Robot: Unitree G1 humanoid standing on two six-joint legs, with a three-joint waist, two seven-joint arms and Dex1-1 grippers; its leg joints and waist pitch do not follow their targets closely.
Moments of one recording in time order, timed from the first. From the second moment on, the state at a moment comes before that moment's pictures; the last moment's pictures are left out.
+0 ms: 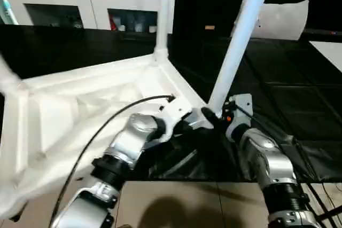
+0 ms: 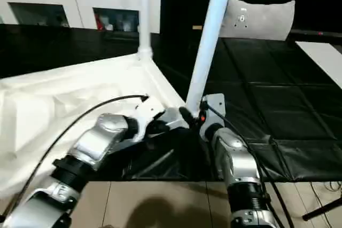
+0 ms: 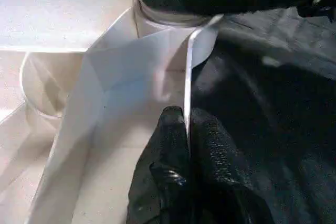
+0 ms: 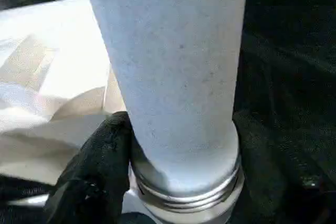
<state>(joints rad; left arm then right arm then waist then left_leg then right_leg) -0.60 0.09 -0.30 0.45 0.12 0.48 -0.70 -0.38 -0.04 -0.12 0.40 0.18 0.27 0.39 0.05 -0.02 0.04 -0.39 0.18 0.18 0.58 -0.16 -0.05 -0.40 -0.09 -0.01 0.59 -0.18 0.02</state>
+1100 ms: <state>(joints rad) -0.55 0.43 -0.40 0.42 0.04 0.03 -1.26 -0.38 -0.46 0.12 0.32 0.27 0.19 1.28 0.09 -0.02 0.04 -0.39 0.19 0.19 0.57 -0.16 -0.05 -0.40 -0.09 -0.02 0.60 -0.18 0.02</state>
